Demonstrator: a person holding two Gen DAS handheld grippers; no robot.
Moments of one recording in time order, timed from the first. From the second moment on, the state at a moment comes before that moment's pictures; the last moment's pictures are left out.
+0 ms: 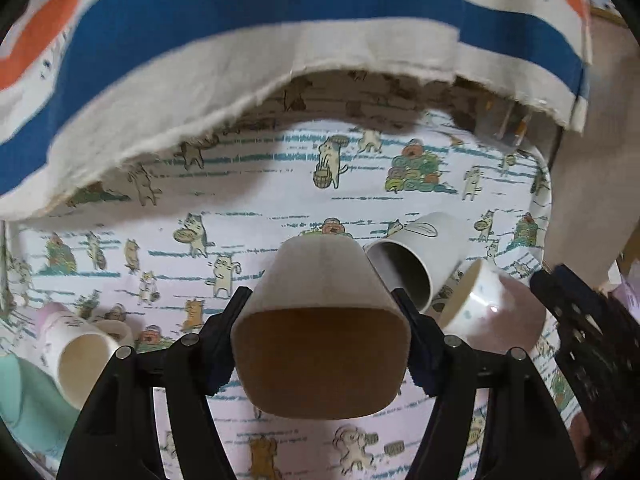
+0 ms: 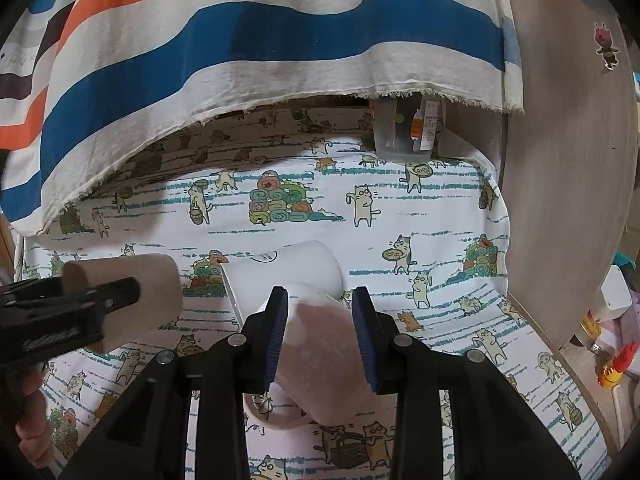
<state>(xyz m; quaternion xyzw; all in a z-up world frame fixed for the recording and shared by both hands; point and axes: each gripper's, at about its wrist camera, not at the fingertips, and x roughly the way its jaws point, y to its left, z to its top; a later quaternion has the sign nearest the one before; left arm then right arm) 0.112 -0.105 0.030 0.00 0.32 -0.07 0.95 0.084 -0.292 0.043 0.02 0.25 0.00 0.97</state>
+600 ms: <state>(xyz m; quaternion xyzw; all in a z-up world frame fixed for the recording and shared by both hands) 0.036 -0.097 -0.004 0.02 0.31 -0.04 0.95 0.069 -0.264 0.041 0.03 0.25 0.13 0.96</state>
